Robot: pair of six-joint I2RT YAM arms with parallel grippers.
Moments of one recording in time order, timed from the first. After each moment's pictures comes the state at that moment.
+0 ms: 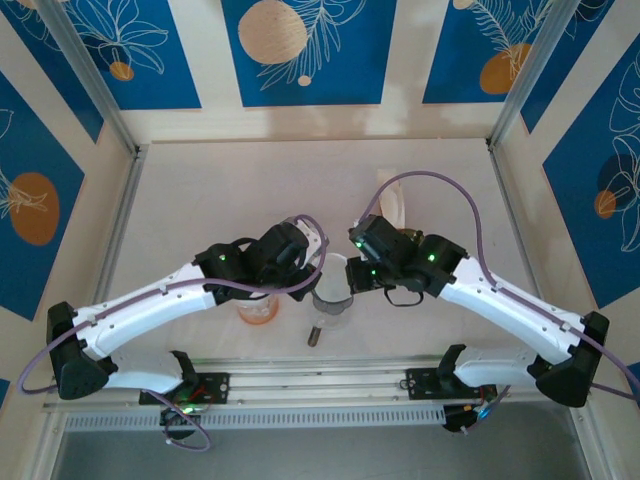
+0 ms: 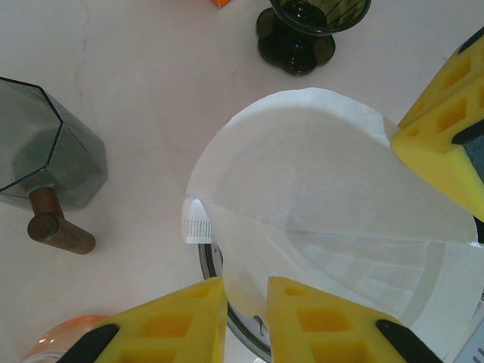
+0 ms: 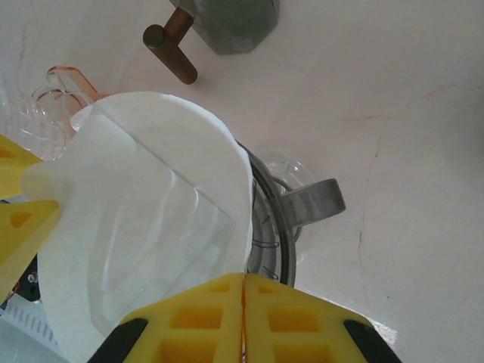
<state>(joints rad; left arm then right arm) -1.05 1.27 1.20 -0.77 -0.08 -0.31 0.94 1.18 1.19 -1.03 0.07 0.66</state>
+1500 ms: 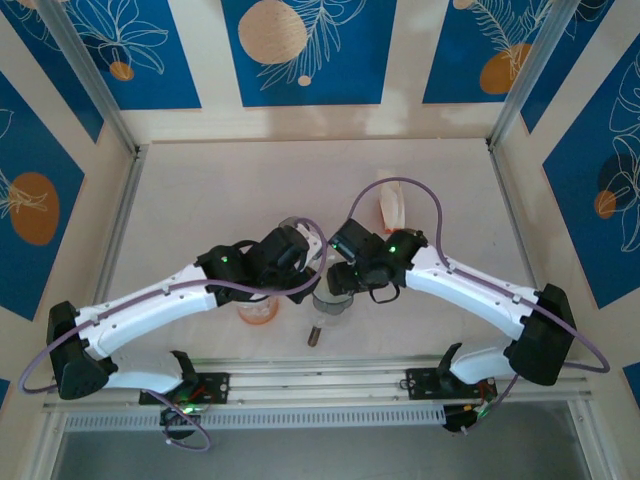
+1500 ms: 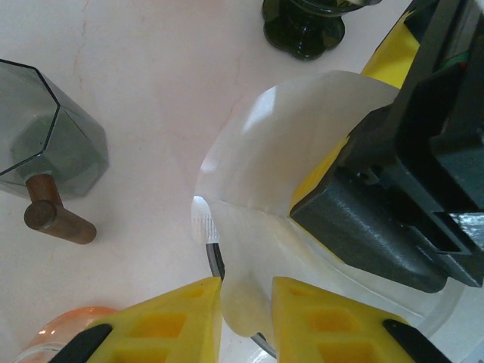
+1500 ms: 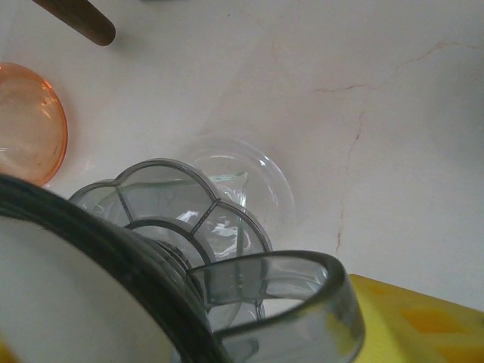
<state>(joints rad) -1.05 1.27 1.17 -0.77 -0.08 -0.31 0.91 1.36 1.14 -0.99 0.08 0.65</state>
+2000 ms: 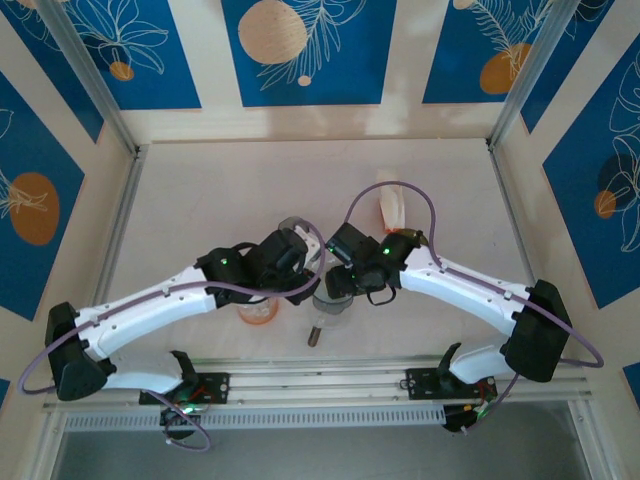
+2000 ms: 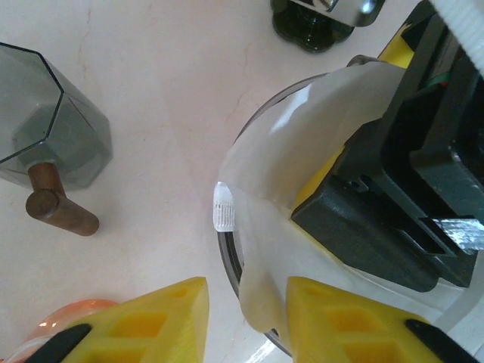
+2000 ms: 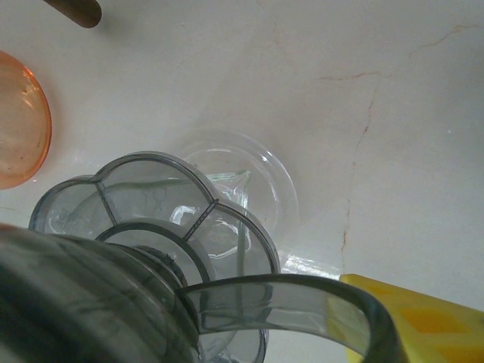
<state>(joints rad) -1.04 1.25 1.13 -0.75 -0.09 -0.32 0.92 1.38 1.11 -0.96 0.08 0.66</state>
